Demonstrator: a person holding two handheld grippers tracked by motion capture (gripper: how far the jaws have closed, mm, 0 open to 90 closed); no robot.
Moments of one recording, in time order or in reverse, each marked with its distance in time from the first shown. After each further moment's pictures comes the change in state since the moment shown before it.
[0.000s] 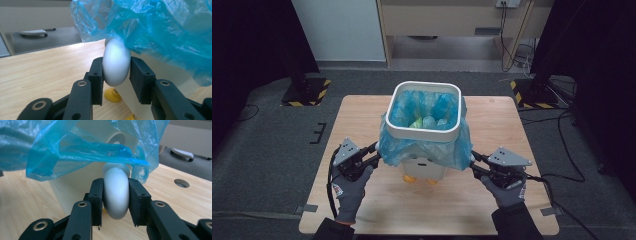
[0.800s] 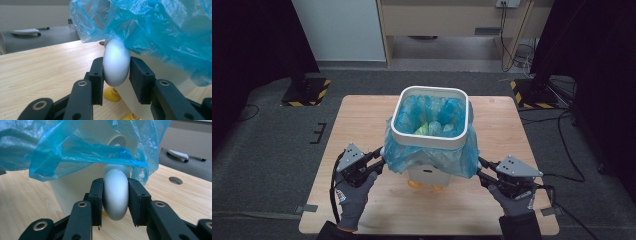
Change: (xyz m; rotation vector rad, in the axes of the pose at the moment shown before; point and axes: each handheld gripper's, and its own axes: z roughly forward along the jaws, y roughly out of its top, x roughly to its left) left arm -0.017 -0.003 -0.002 0.009 -0.036 -0.001; right arm 0.008 -0.006 -0.026 -0.008 -0.023 -0.015
